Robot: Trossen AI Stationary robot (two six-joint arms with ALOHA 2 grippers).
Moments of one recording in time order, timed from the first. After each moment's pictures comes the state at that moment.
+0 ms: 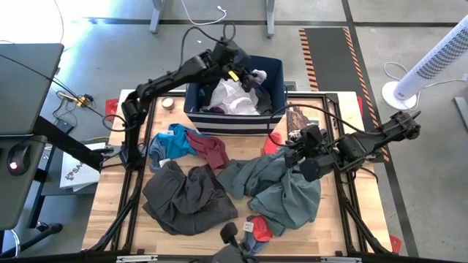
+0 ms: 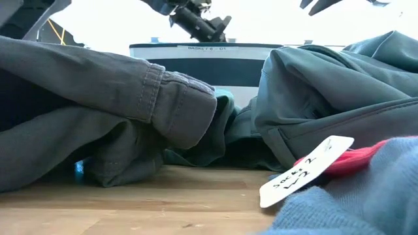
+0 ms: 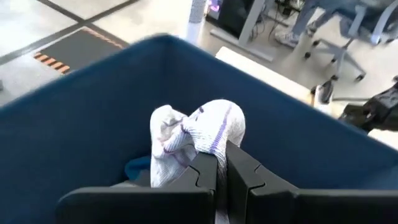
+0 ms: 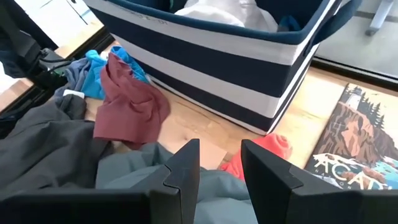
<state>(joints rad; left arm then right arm) 0.56 2.00 2.00 -0.53 0.17 -0.12 0.44 1.29 1.34 -1.22 0.84 1.30</state>
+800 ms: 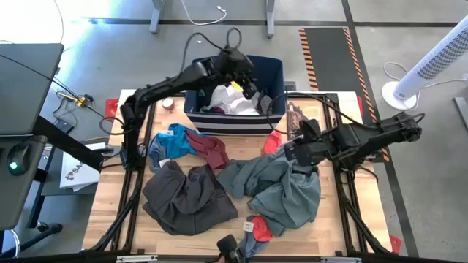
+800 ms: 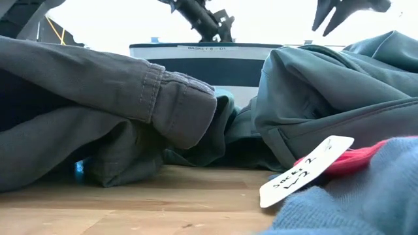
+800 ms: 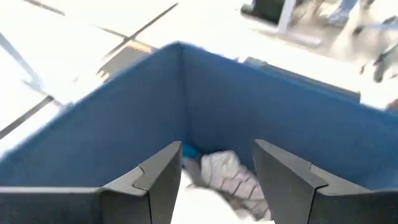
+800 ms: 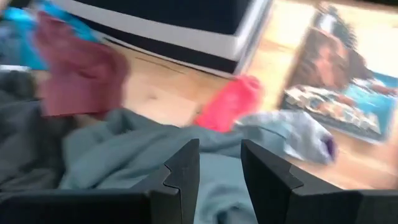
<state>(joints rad) 0.46 1.95 2.00 -0.58 -0.09 -0.01 0.29 1.28 1.34 -1.36 0.54 1.43</state>
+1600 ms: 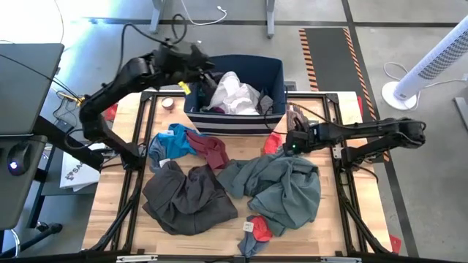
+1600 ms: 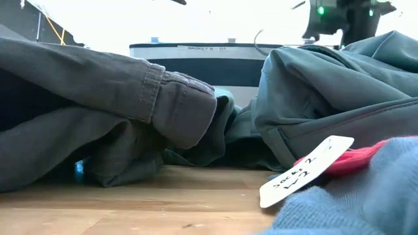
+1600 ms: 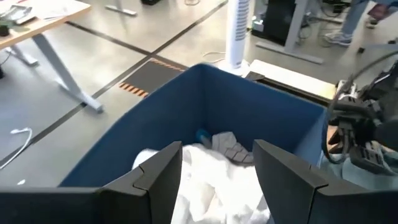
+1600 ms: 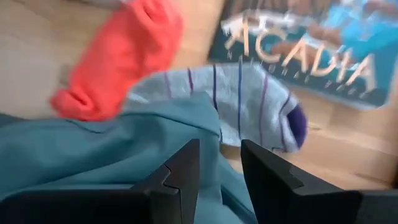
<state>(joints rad) 0.39 1.53 1.96 -0.92 -0.23 -0.05 -0.09 1.25 0.78 -0.95 0.25 1.19</state>
